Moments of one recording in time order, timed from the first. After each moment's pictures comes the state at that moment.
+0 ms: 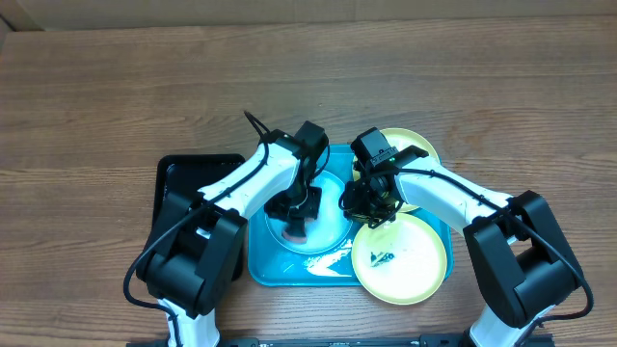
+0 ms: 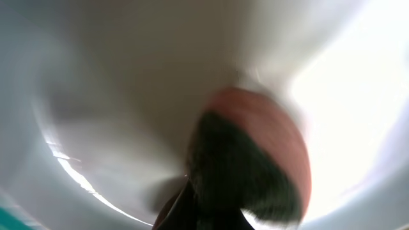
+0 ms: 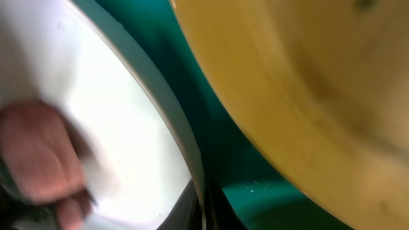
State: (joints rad) left arm -0.52 1.95 1.29 -1.02 0.10 -0.36; right arm 0.52 1.86 1.09 -0.70 -0.35 0.60
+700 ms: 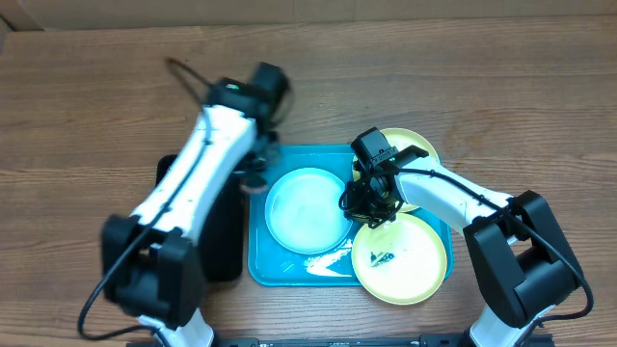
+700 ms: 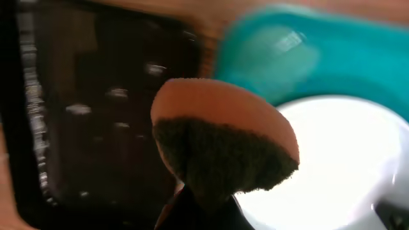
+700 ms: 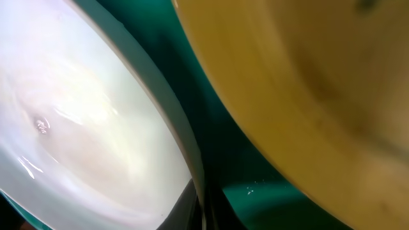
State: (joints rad) left arm -0.30 1.82 1.59 -1.31 -0.13 -0.56; right arm 0.52 1.86 1.09 -0.70 -0.35 0.60
